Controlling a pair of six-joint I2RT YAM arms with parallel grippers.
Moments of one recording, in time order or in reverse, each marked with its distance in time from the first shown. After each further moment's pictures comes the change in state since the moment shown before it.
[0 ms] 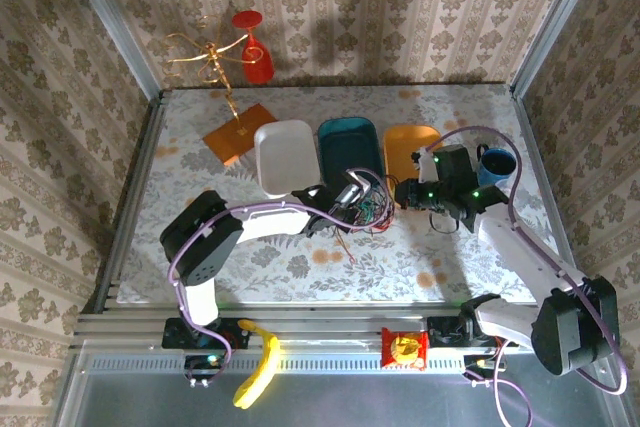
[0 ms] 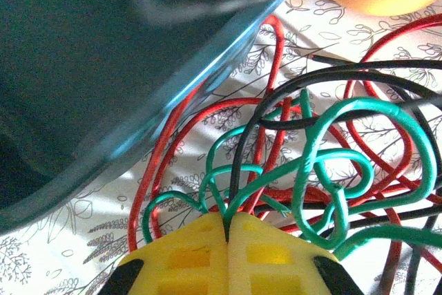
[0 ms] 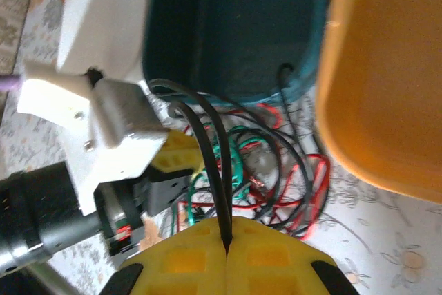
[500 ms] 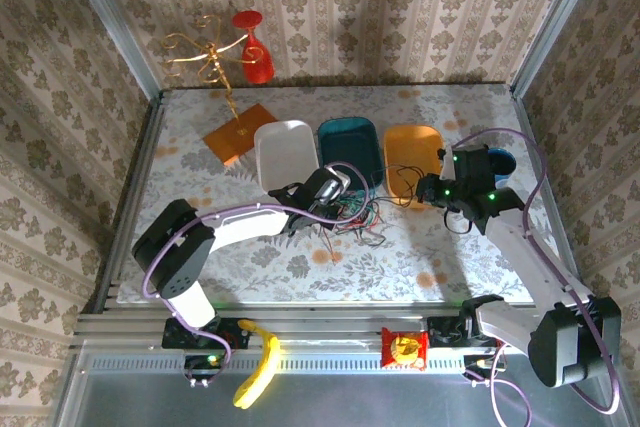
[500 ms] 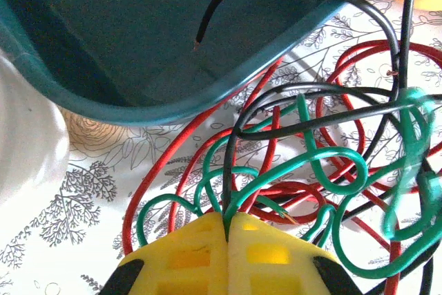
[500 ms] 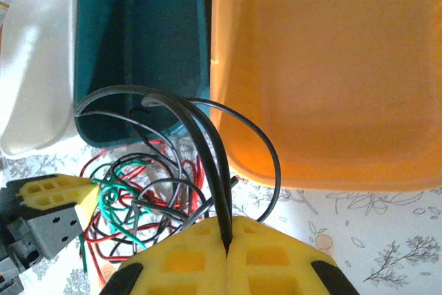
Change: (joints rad) left arm 0.063 -0.151 -0.101 -0.047 0.027 -0.048; right arm -0.097 -0.063 -0.018 -0.055 0.103 0.040
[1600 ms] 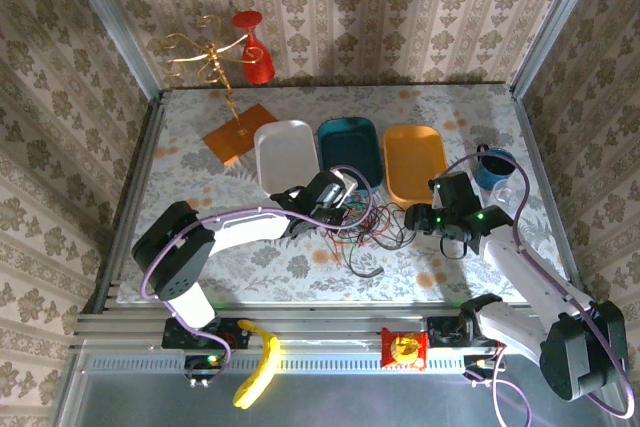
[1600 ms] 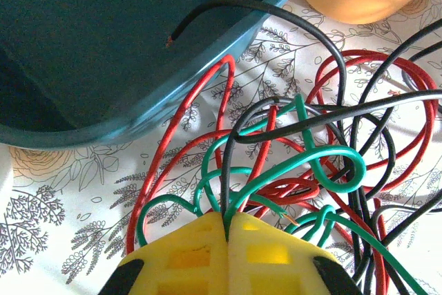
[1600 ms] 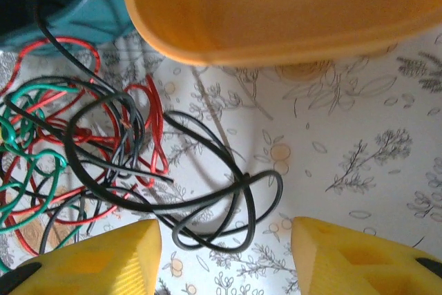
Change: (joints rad) left arm -0.029 -0.008 -0.018 0.071 0.055 0.014; right arm 0.126 -0.059 -0.132 -0.092 0.163 0.032
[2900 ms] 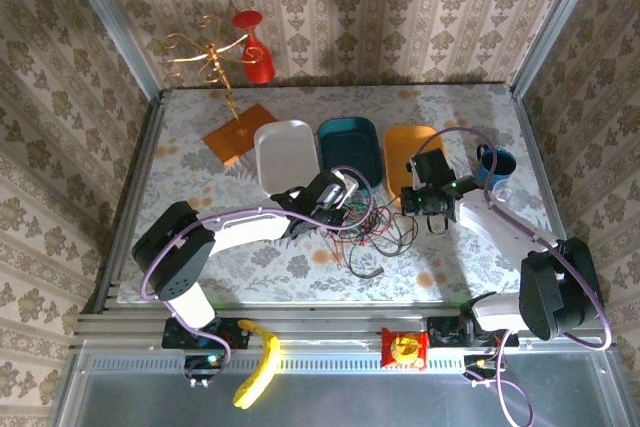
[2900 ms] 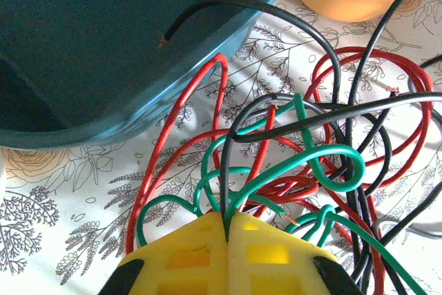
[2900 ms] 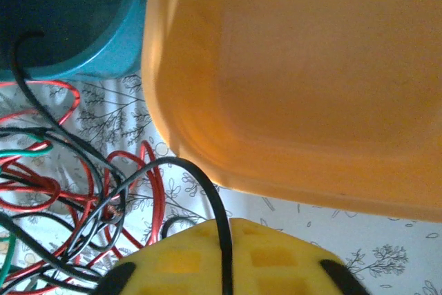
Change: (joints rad) left arm -0.005 0.000 0.000 0.000 0.008 0.002; right arm 0.047 0.311 0.175 0.069 0.102 -0.174
